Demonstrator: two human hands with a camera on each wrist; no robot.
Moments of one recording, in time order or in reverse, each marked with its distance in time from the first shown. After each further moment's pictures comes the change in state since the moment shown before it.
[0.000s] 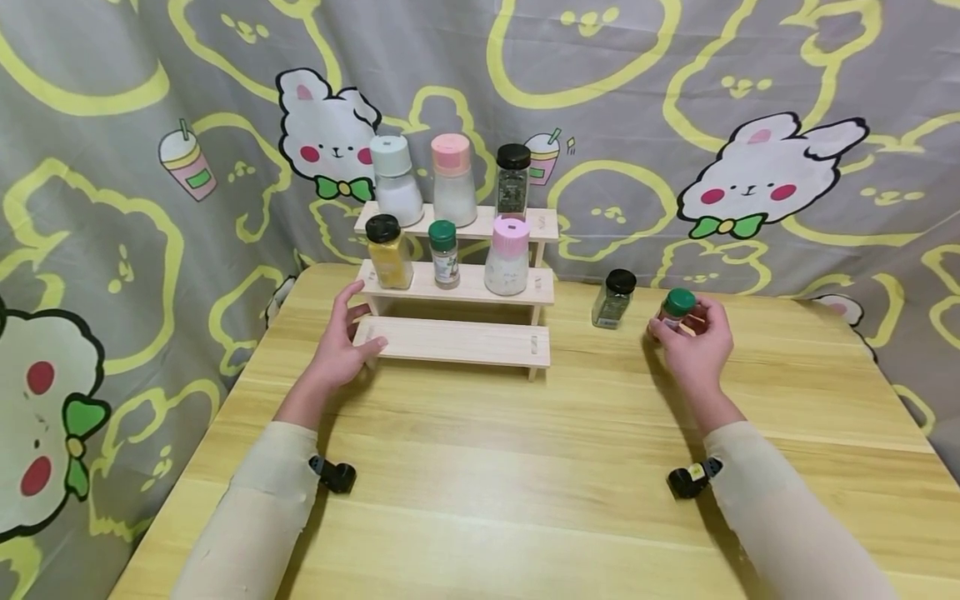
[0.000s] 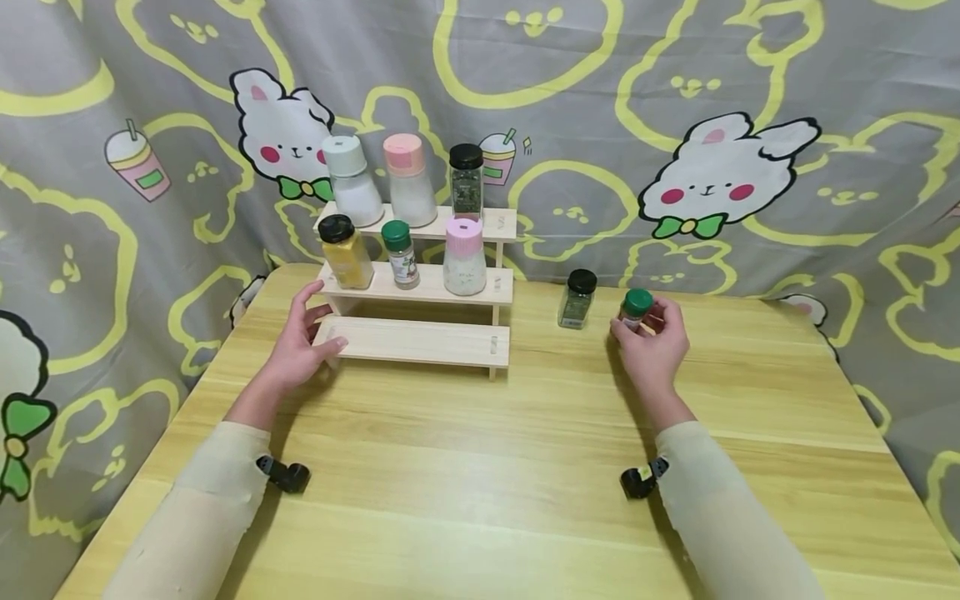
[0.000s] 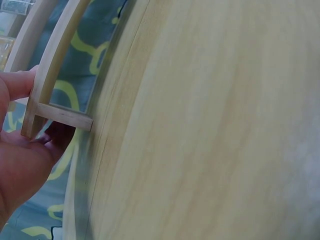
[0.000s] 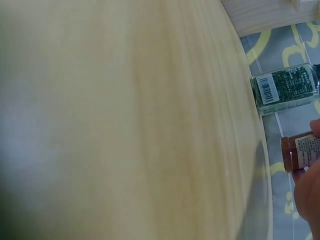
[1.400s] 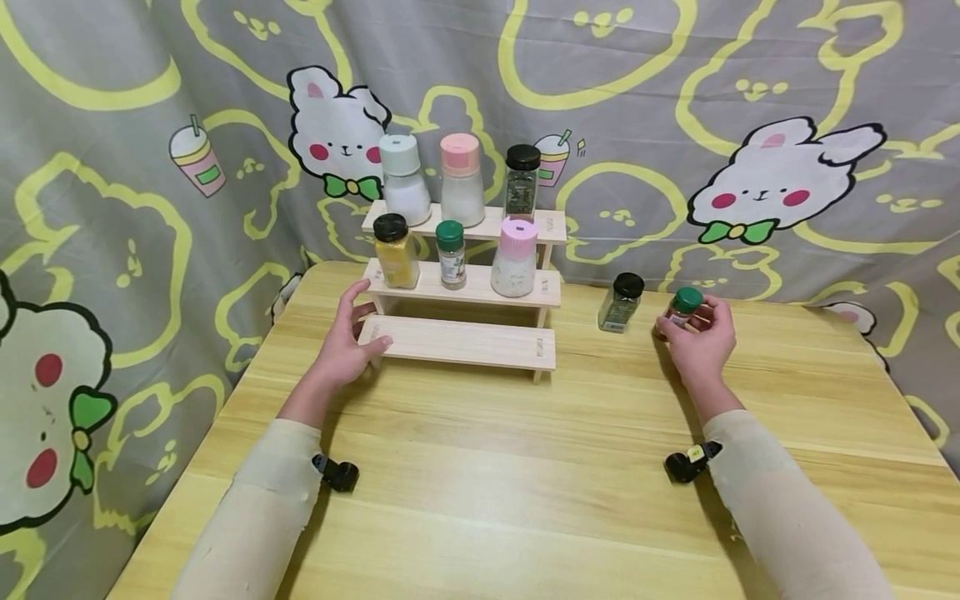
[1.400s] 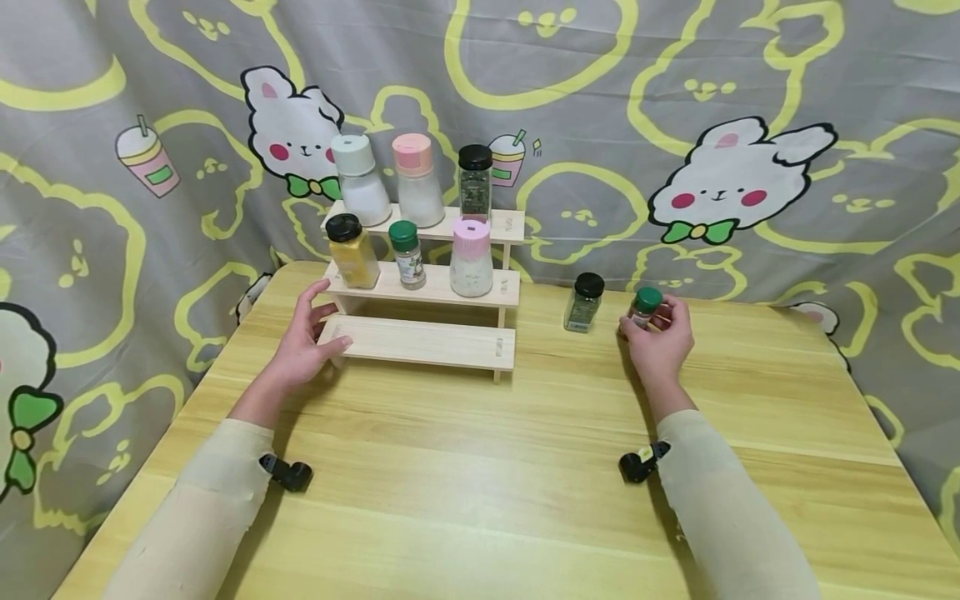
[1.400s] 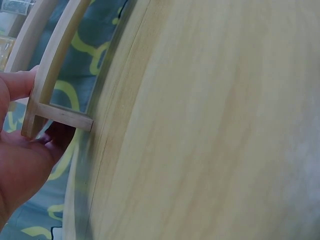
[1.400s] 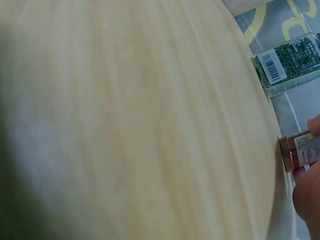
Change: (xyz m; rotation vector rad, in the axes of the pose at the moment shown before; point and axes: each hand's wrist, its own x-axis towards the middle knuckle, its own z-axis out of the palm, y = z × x) left_hand 0.009 -0.028 -0.003 -0.001 0.032 0.016; right_hand 0.025 0.024 0.006 -0.110 -0.029 0.058
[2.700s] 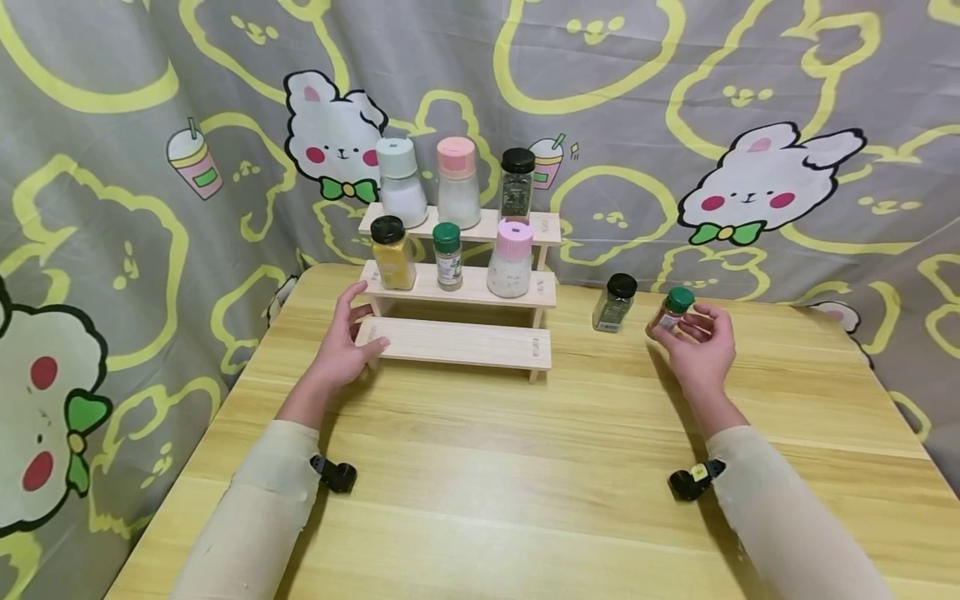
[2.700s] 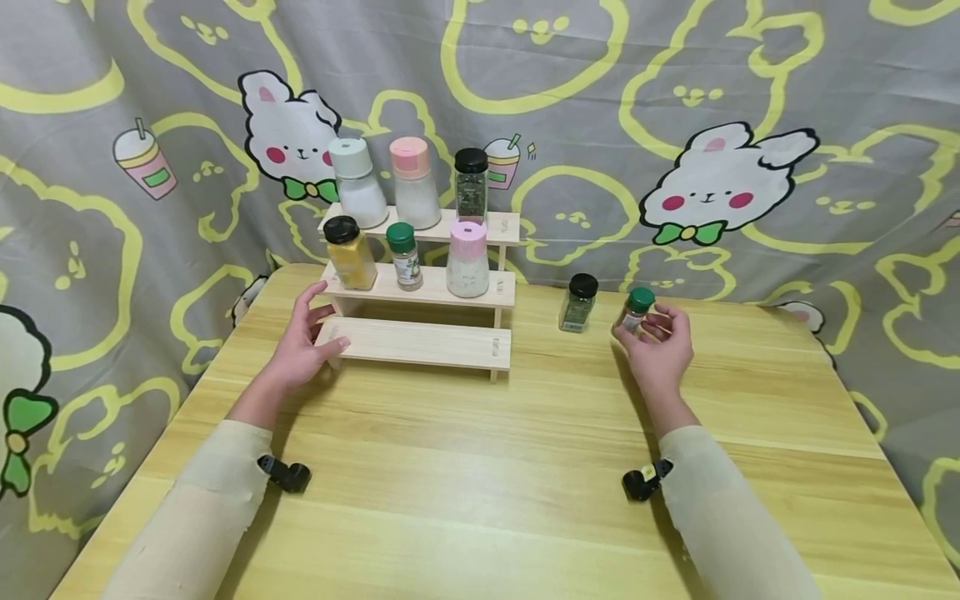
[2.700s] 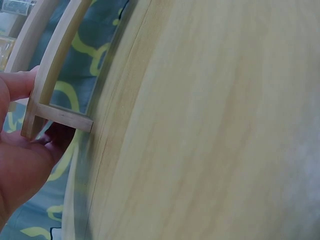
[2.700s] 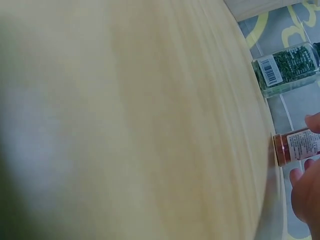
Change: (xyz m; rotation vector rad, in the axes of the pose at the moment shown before) left_hand -0.010 0.033 0.004 -0.018 -0.022 -0.037; right_hand -0.019 -0.008 -0.015 0.118 0.006 0.065
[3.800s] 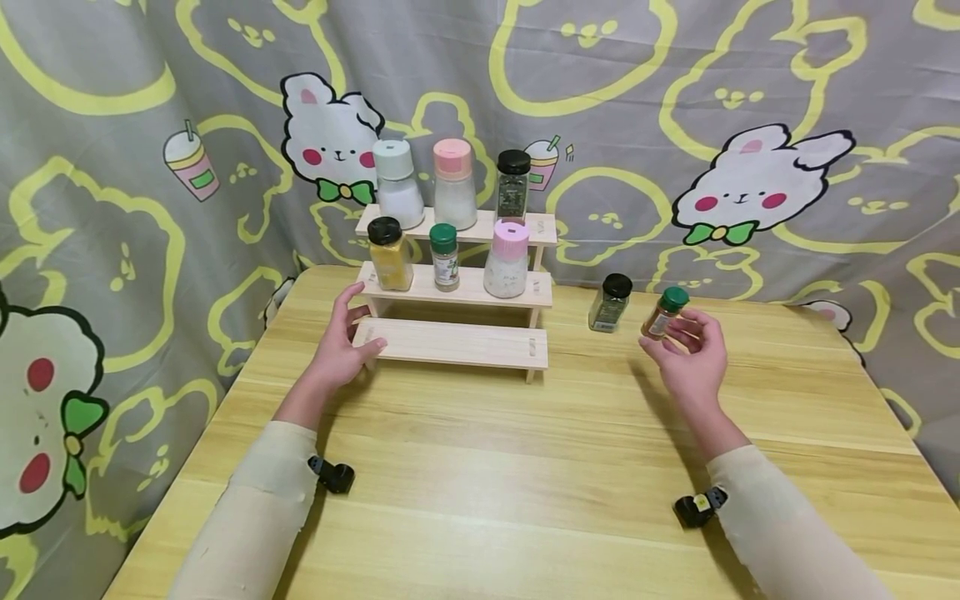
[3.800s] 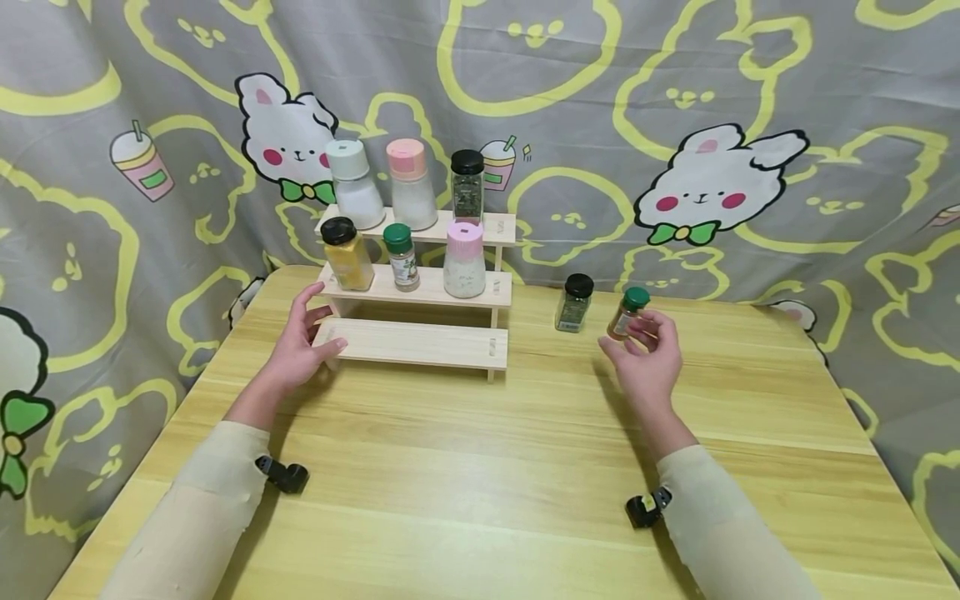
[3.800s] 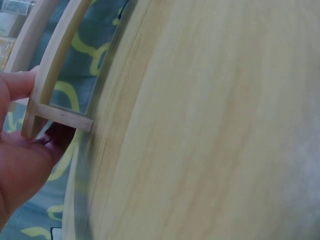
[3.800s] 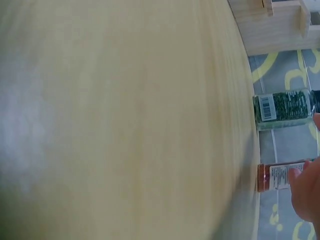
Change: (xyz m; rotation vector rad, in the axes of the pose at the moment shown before) left_hand -0.001 0.001 0.000 0.004 -0.005 -0.011; right_hand -0.034 -0.019 0.000 0.153 -0.041 -0.074
